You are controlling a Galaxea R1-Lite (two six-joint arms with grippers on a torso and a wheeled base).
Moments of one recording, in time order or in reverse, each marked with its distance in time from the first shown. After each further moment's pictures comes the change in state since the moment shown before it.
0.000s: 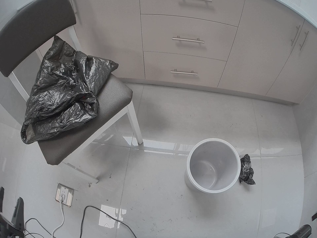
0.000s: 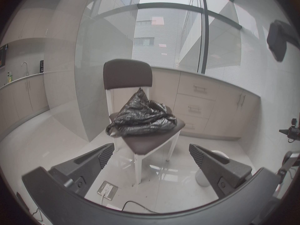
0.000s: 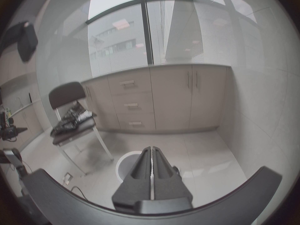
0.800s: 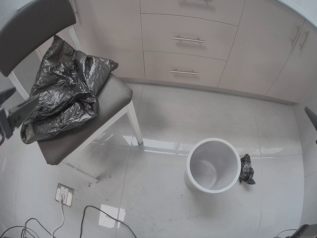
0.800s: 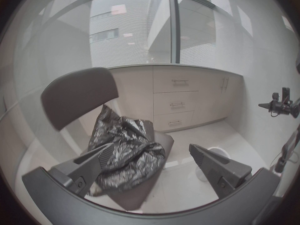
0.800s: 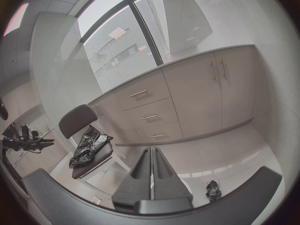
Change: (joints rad) left arm -0.140 0.908 -0.639 -0.150 -0.111 0.281; right arm 0.139 0.827 -0.218 -0.665 0.068 0.200
